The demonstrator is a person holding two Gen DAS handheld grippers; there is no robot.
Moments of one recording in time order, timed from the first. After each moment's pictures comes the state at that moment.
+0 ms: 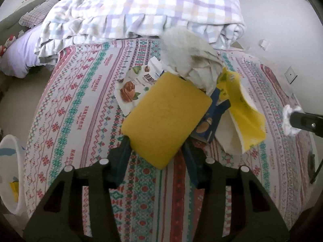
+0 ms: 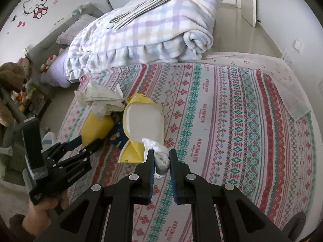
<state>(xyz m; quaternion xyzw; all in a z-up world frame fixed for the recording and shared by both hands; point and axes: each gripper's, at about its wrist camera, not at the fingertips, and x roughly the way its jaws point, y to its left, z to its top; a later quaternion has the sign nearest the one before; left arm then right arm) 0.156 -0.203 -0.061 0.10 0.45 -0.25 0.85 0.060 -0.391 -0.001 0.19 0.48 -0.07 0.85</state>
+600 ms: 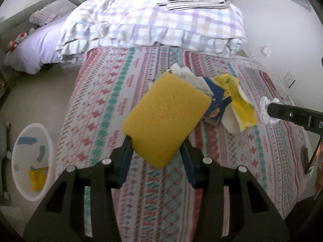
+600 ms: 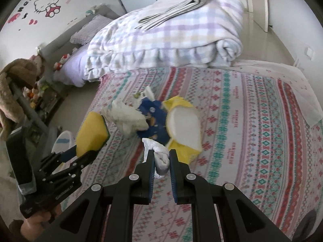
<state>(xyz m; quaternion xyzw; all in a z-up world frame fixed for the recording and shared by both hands) 0.135 -0.136 -0.032 0.09 0.44 -0.23 0.86 0.077 -0.339 0.014 0.19 0.47 -0.02 0.86</state>
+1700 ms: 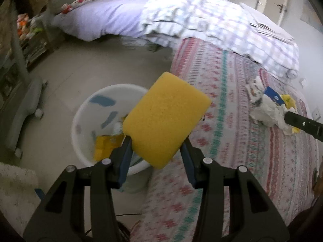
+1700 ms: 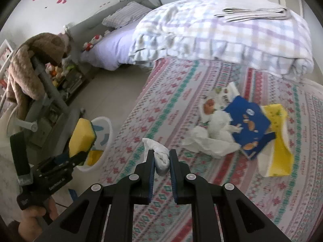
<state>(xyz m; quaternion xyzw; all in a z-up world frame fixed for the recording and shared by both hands) 0.155 0.049 -0.029 0.02 0.47 -0.08 0.88 0.135 -0.195 0.012 0.16 0.47 0.07 0.87</state>
